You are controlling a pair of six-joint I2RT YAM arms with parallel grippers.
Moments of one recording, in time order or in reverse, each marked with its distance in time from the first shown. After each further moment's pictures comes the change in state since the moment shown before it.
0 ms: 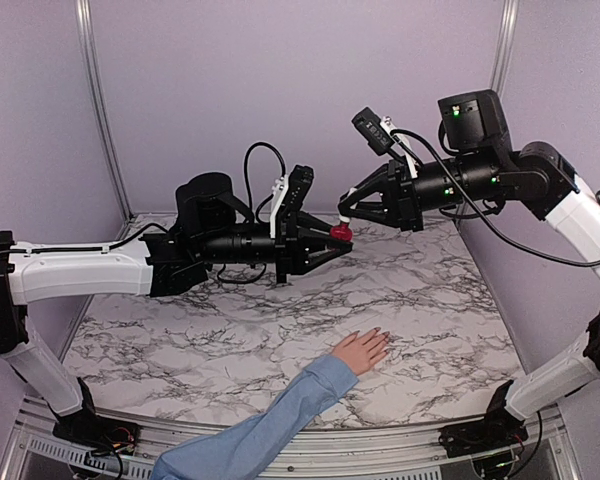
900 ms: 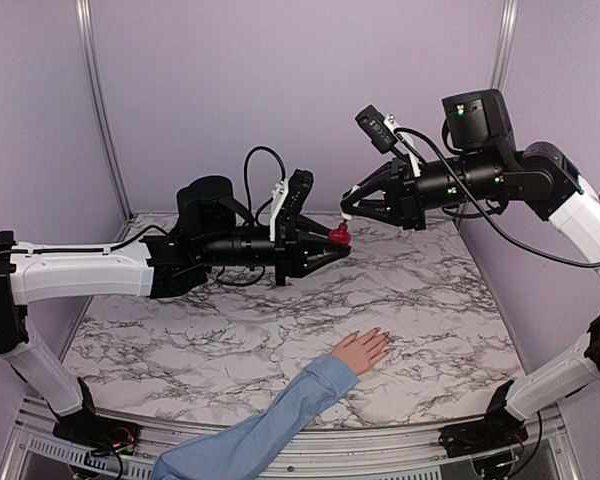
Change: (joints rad) left arm 0.005 0.000 -0.017 0.000 0.000 0.000; right arm 0.000 -0.011 0.000 0.001 0.016 0.000
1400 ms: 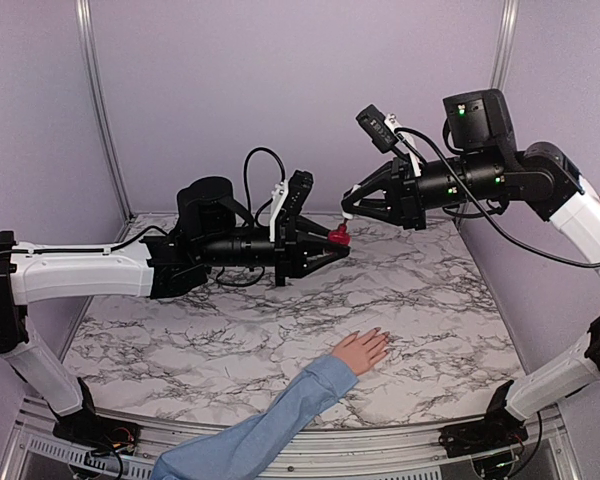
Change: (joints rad) left arm 0.002 0.000 -0.005 0.000 -0.003 0.000; right arm 0.001 -0.002 0.000 0.000 0.014 0.001
